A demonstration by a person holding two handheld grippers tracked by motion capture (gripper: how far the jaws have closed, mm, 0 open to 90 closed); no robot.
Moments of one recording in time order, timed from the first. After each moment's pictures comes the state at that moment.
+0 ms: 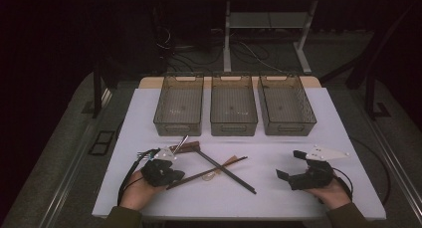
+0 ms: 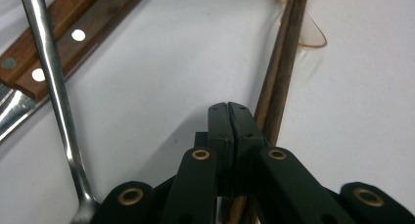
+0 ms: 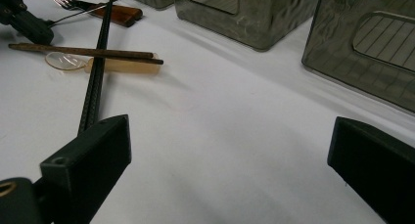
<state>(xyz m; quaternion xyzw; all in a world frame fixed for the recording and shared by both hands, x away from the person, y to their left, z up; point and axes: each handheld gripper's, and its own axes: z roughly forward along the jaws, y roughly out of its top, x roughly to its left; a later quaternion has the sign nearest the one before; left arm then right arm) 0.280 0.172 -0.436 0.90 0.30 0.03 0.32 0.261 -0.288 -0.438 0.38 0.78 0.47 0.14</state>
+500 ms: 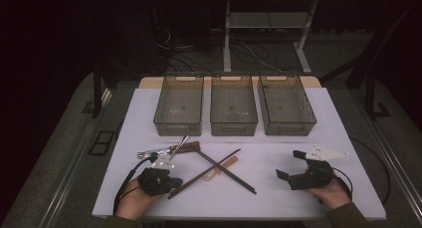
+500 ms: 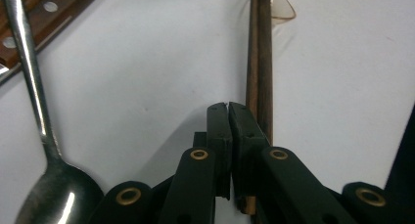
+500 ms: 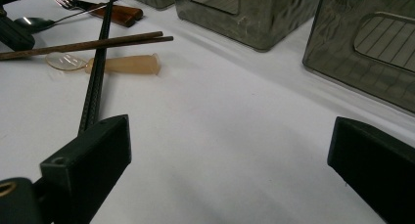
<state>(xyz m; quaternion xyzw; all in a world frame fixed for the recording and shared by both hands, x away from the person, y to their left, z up) 0.257 0.175 -0.435 0.90 0.30 0.03 0.32 0.262 -0.288 -0.438 0.38 0.79 0.47 0.14</state>
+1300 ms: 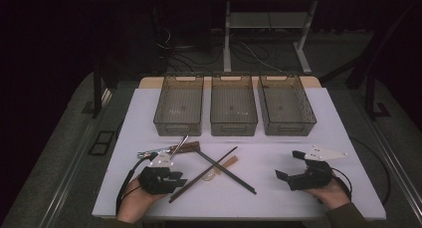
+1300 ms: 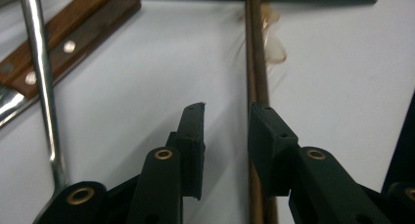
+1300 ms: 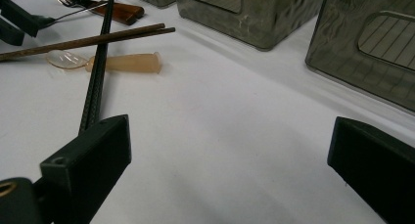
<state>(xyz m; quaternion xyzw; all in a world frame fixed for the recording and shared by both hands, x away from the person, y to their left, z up) 0.260 0.170 -0.427 0.87 0.31 0.05 0.37 0.262 -0.286 -0.438 0.38 0.79 0.47 0.14</state>
